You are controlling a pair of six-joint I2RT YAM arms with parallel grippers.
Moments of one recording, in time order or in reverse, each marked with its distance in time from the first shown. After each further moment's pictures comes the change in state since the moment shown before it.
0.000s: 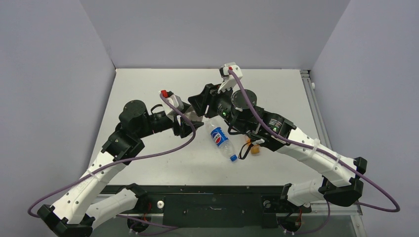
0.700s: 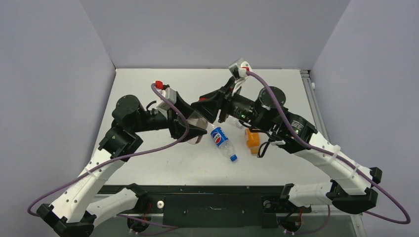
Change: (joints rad) left arm 0.007 0.036 0.085 0.049 0.261 -0.266; right arm -0.051 -0.098 -0.002 0.021 -0.336 -0.099
